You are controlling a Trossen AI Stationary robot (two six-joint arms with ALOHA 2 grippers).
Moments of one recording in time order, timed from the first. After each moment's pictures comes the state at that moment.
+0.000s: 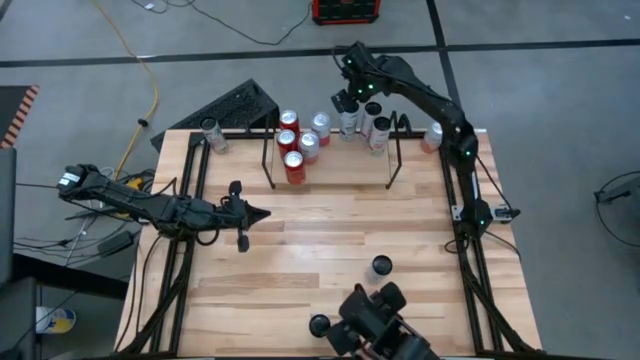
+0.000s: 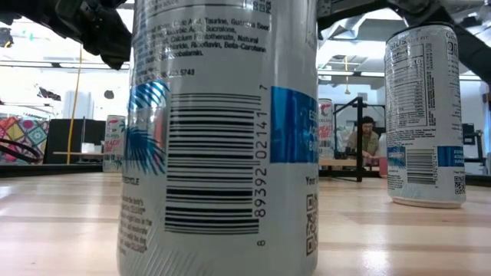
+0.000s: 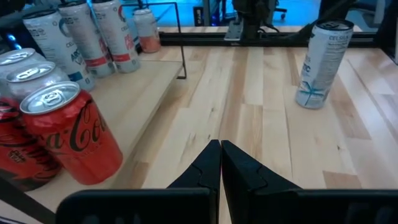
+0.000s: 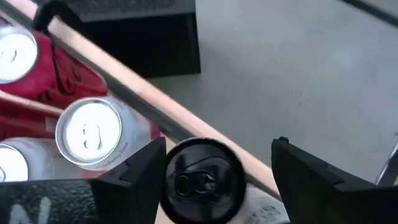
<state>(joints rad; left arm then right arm) -0.25 0.77 0.42 0.09 -0.50 -0.07 -0.74 2.14 2.29 -1.12 0.09 0.20</state>
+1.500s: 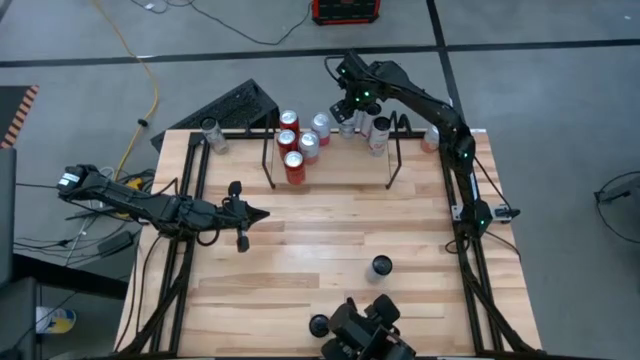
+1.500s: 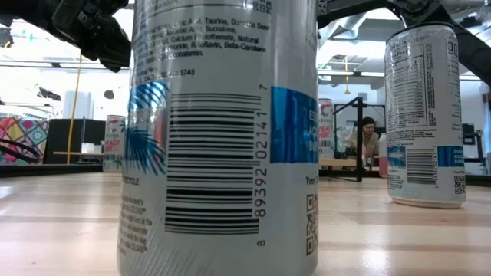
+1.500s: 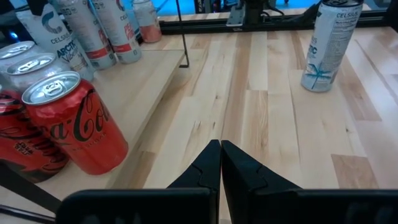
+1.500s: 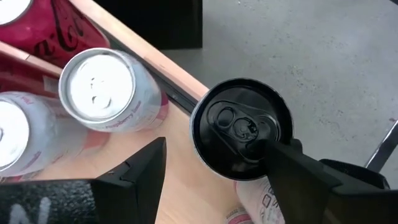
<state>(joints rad) -0.25 0.77 0.42 0.04 -0.50 -0.05 -0.69 2.16 2.29 -1.21 0.08 0.20</state>
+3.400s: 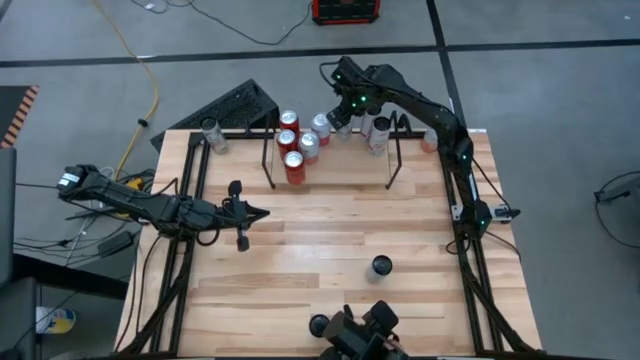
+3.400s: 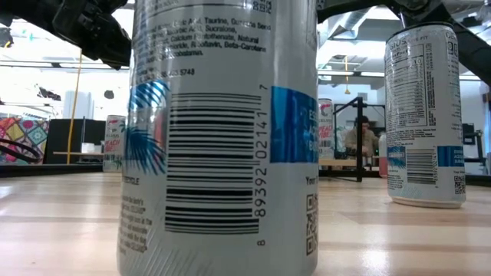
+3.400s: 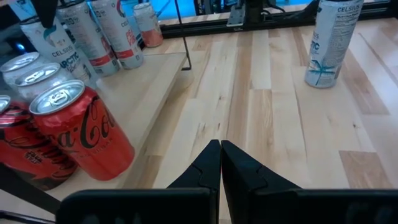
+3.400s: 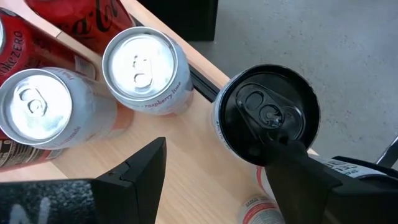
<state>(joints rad) -0.25 0.77 0.42 0.04 -0.51 0.01 -0.65 2.16 2.31 -1.27 0.08 0.20</state>
